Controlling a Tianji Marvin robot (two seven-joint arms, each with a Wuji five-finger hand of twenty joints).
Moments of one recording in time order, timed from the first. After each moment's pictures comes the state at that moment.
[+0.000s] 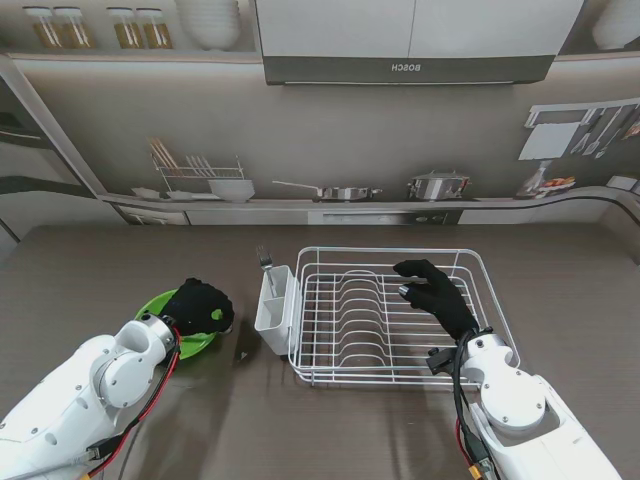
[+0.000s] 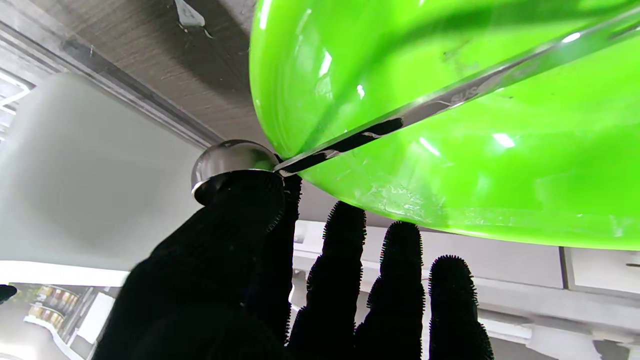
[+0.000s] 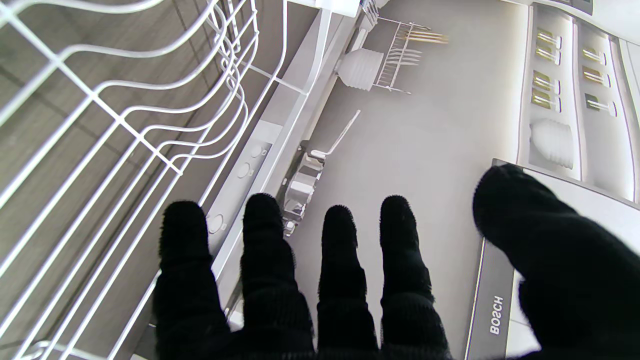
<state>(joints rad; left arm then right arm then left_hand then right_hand) 1.37 -1.04 -1.19 -1.28 0.89 -0.27 0.02 -1.56 -1.17 1.31 -1.50 -0.01 -0.21 -0.03 0.96 -0.47 0.52 -0.17 0.94 0.04 0.60 0.47 0.84 0.21 0.20 0.44 0.50 0.29 0.33 0.47 0.07 0.24 0.66 0.46 0.28 -0.53 1.07 -0.13 0.35 -0.07 0.77 0.30 0.40 0.01 0.63 0.33 0.59 0.22 0.19 0.29 0.30 0.39 0.54 0.67</state>
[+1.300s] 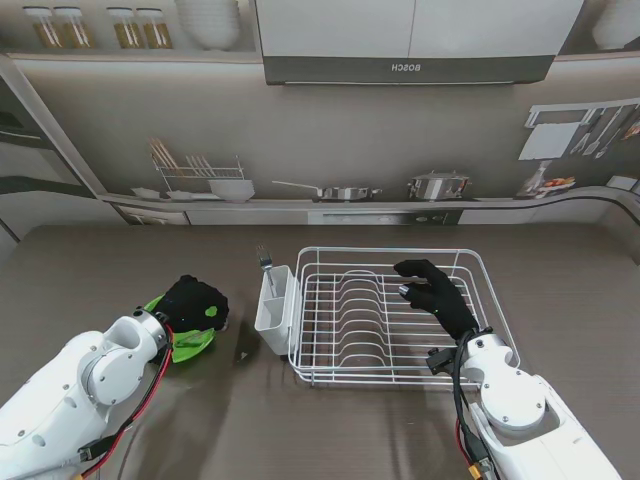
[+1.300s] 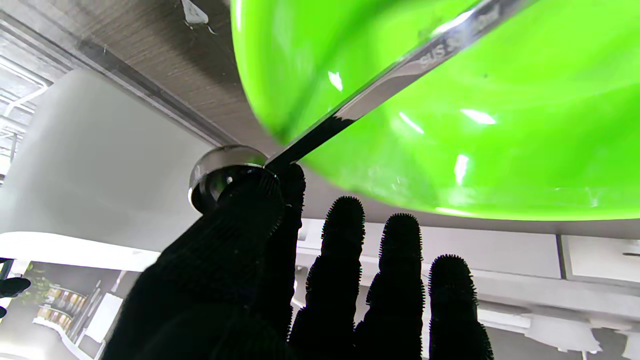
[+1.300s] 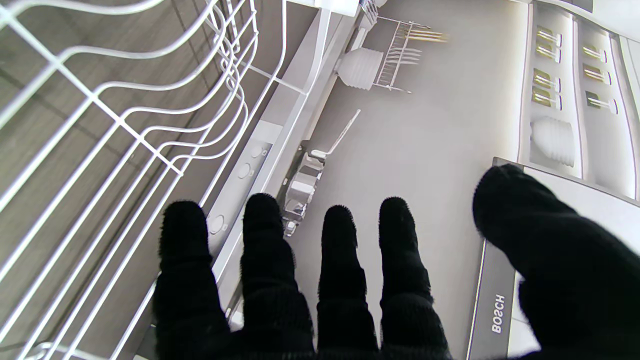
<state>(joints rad) 1.40 -1.04 -1.25 -1.34 0.90 -0.30 -0.04 -1.56 -1.17 1.31 -1.50 0.00 -0.21 -0.02 0.98 -0.41 0.47 -0.17 0.87 0.08 0.68 0.69 0.83 0.21 0.25 0.51 0.53 0.28 0.38 0.51 0.07 0.25 0.69 0.47 0.28 -0.53 1.07 -0.13 0.34 -0.06 0.77 0.30 0.40 0.01 0.63 0.33 0.59 0.22 0.19 0.29 0.30 0.39 0.54 0.67</state>
